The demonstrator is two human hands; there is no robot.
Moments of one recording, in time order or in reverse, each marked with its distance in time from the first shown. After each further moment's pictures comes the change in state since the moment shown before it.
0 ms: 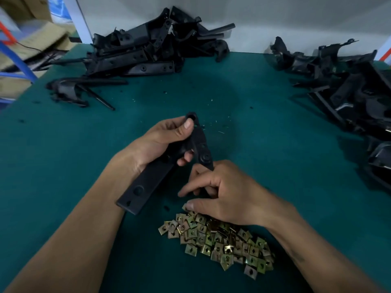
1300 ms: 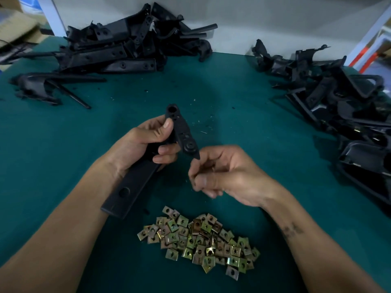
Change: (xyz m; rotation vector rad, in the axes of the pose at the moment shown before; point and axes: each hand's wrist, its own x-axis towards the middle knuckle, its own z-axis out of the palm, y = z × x) left_hand 0.005 -0.007 0.004 -0.248 -0.159 0.035; right_hand -0.009 0.016 -0.030 0.821 0.005 0.024
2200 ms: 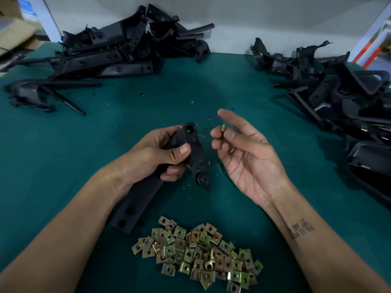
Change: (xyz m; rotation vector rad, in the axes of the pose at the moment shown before) left_hand 0.012 -0.013 -0.010 0.209 -0.170 -0.048; right_hand 0.010 -0.004 -0.019 0.633 0.357 -0.223
